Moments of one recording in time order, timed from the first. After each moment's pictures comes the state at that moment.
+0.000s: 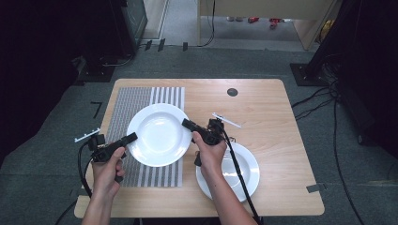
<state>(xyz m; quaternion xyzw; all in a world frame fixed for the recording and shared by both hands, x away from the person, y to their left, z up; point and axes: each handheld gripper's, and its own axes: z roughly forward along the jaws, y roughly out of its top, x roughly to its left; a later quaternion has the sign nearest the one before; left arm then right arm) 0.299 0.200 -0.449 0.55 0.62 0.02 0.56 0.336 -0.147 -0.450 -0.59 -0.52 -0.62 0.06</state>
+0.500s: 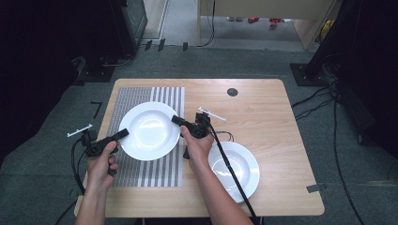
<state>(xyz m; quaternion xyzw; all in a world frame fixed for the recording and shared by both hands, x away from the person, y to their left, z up) 0.323 0.231 -0.464 0.53 0.65 0.00 0.55 0.371 -0.110 -0.467 -0.60 -0.53 -0.60 0.07</state>
